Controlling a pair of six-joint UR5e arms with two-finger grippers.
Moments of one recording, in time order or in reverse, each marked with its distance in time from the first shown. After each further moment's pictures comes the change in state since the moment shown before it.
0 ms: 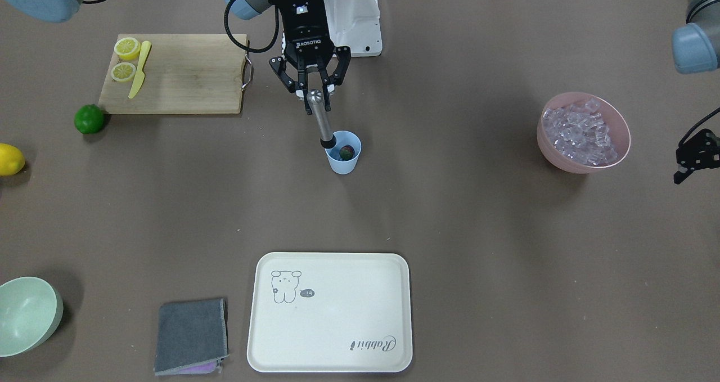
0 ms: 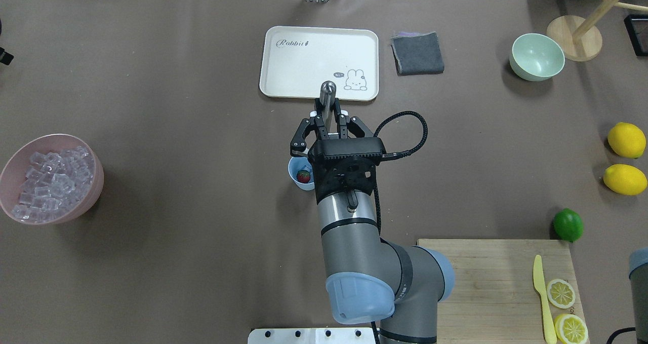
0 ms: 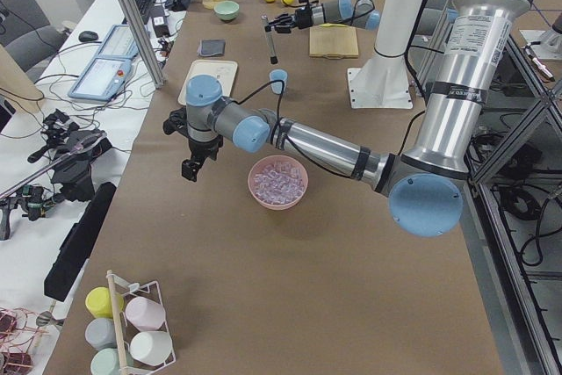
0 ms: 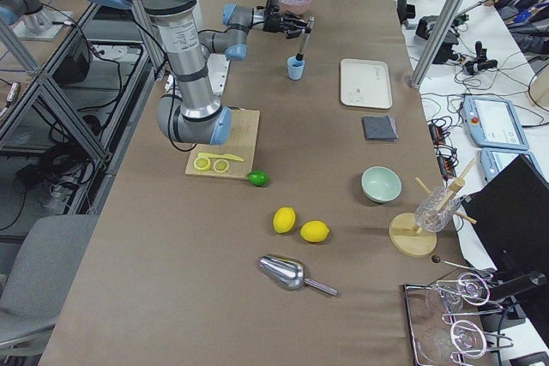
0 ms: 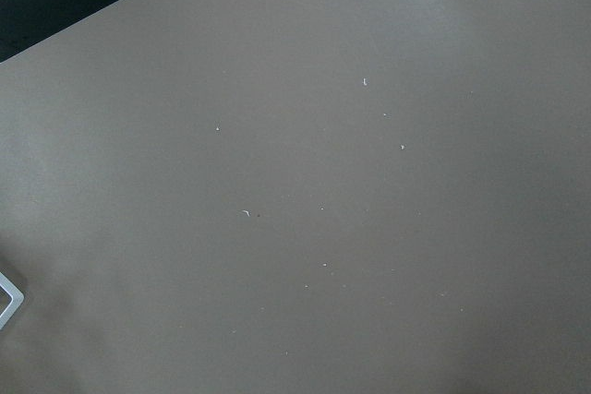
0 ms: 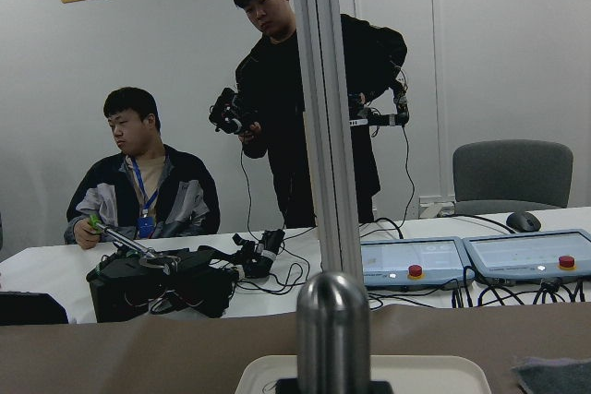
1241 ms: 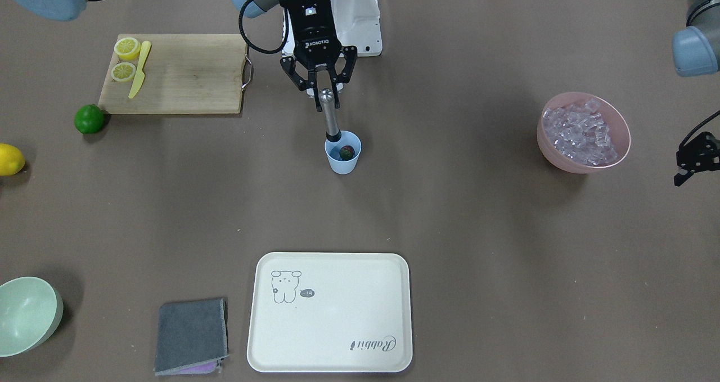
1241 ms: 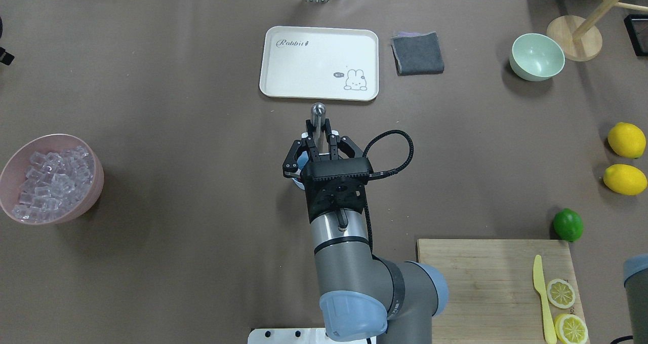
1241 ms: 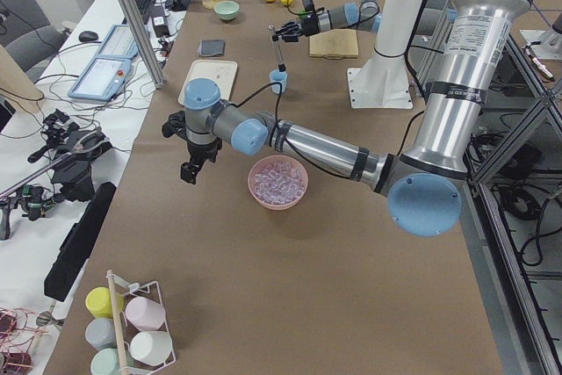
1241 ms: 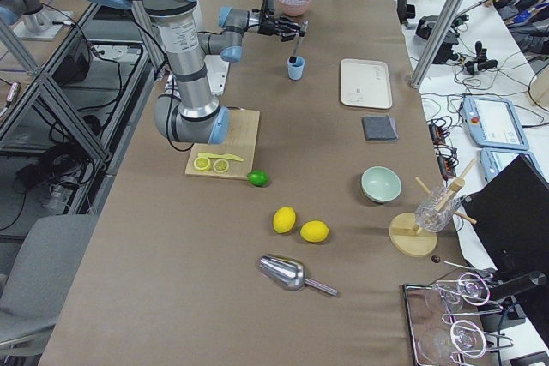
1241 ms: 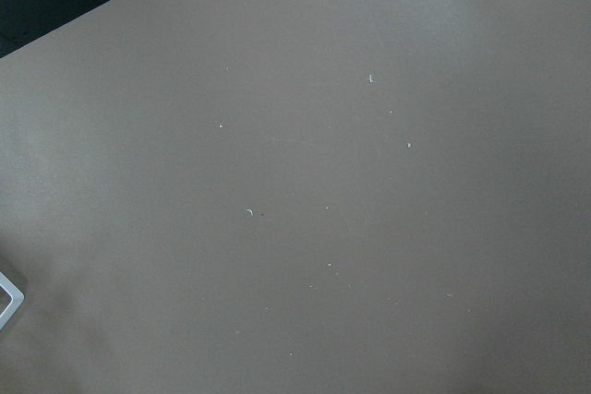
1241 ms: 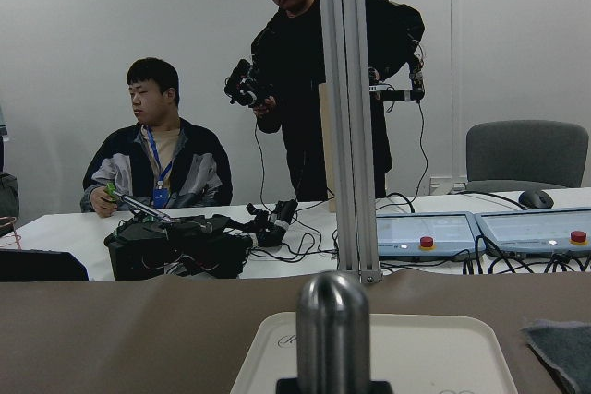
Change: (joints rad) left arm 0.000 -0.003 0.010 -0.005 -0.001 0.000; right arm -0.038 0.003 -0.027 0.000 0.006 0.000
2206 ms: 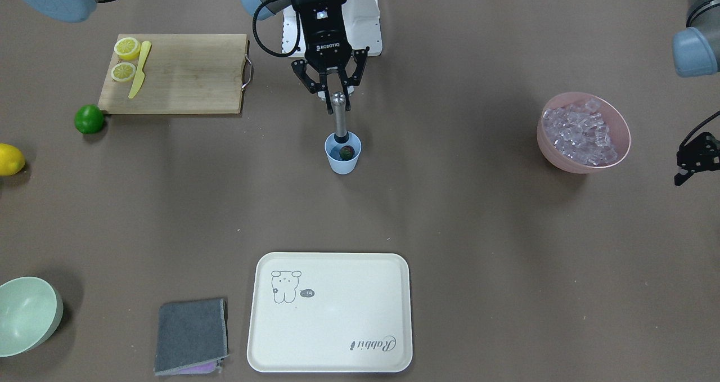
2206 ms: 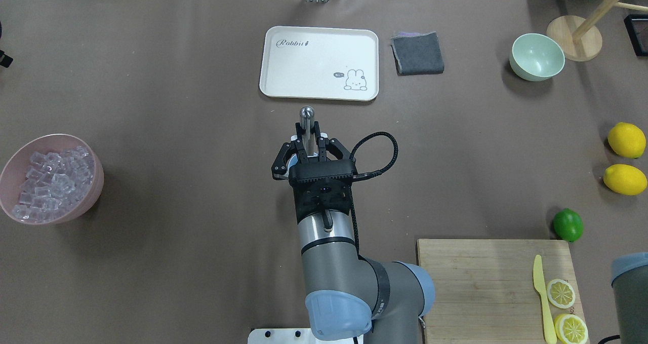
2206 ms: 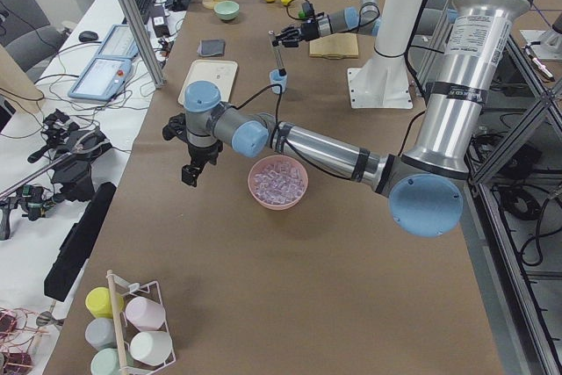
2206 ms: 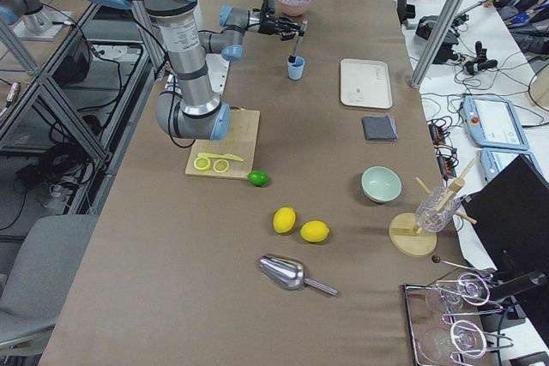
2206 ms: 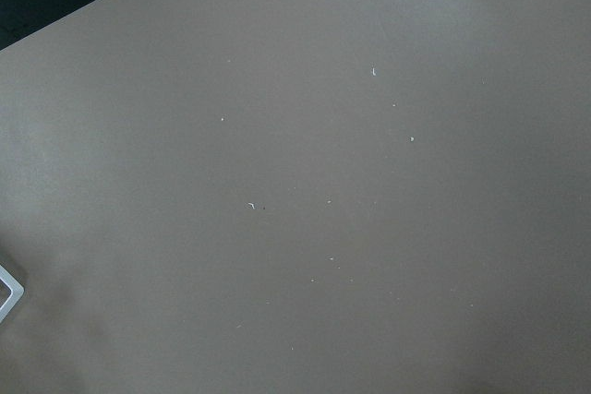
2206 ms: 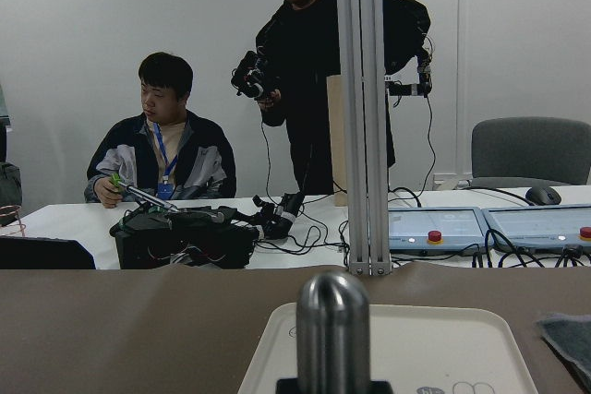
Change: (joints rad) left arm 0.001 0.005 0.008 0.000 0.002 0.001; right arm -0.002 0.040 -0.053 0.000 0.007 -0.005
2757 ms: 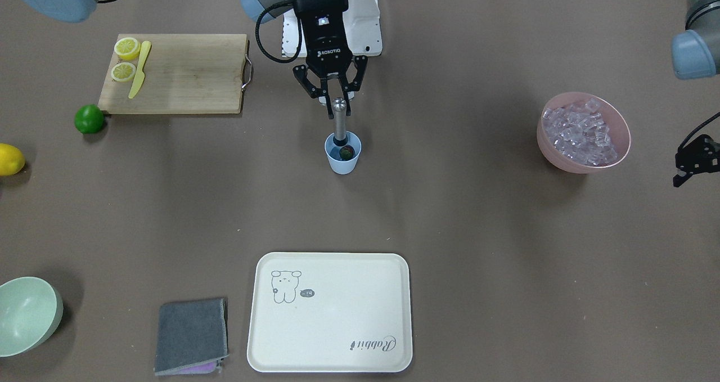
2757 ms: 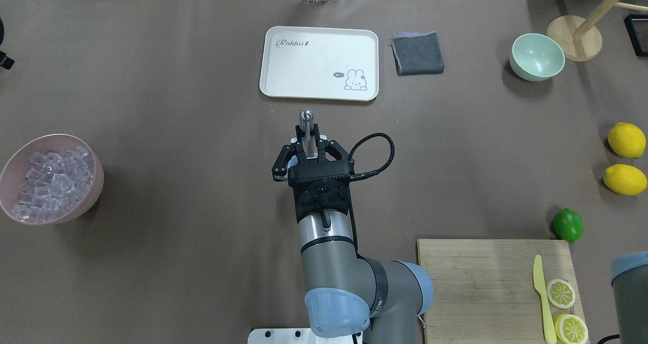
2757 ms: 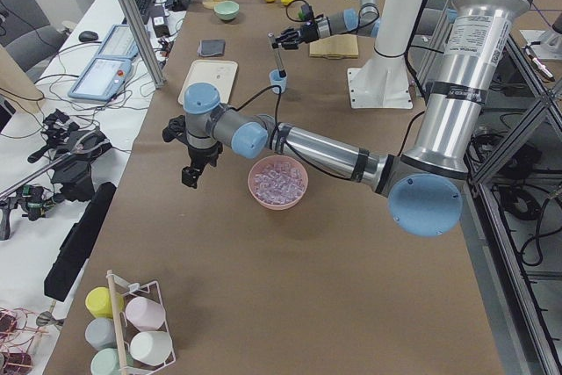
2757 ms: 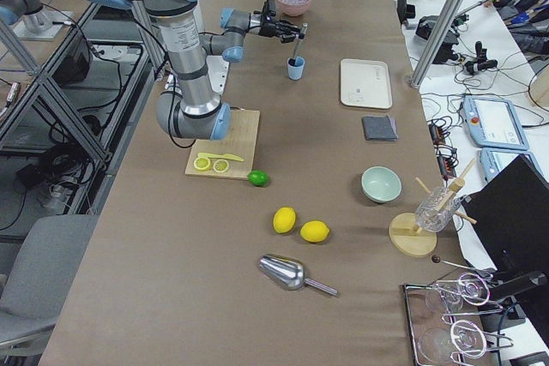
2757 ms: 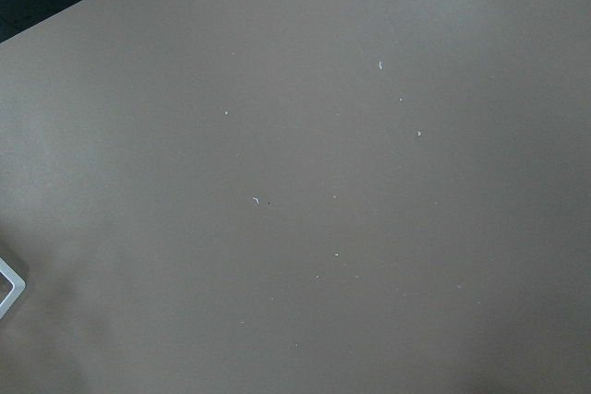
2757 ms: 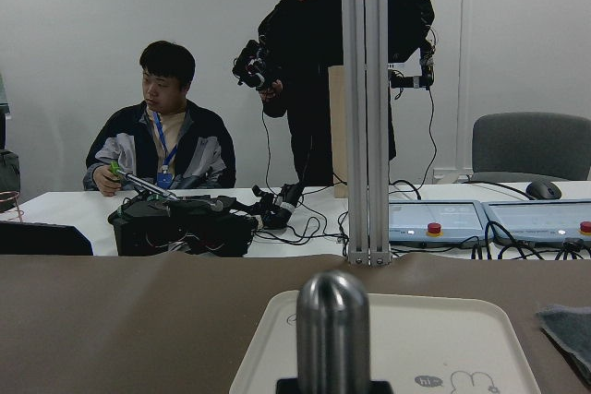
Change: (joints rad) left arm 0.006 -0.003 0.010 0.000 0.002 0.002; right arm 0.003 0.002 -0.020 0.000 0.013 0.000
